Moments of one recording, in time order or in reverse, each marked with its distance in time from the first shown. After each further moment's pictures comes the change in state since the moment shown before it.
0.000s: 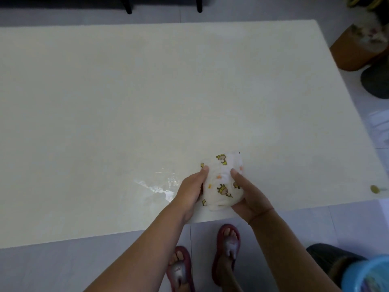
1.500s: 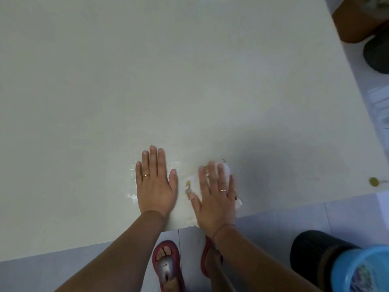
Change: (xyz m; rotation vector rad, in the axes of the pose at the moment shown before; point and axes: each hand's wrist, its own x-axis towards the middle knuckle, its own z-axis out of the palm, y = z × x) left_hand 0.074 -0.056 -0.012 1.400 0.669 0.530; right_hand 0.040 0.063 -0.068 -2.129 0.489 -0.397
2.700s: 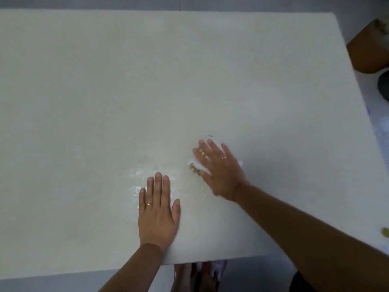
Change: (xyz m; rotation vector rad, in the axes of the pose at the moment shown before) left_hand 0.001 0.003 -0.008 -0.031 -0.035 -0.008; right_hand 0.161 0.042 -0.040 -0.148 0.000 -0.542
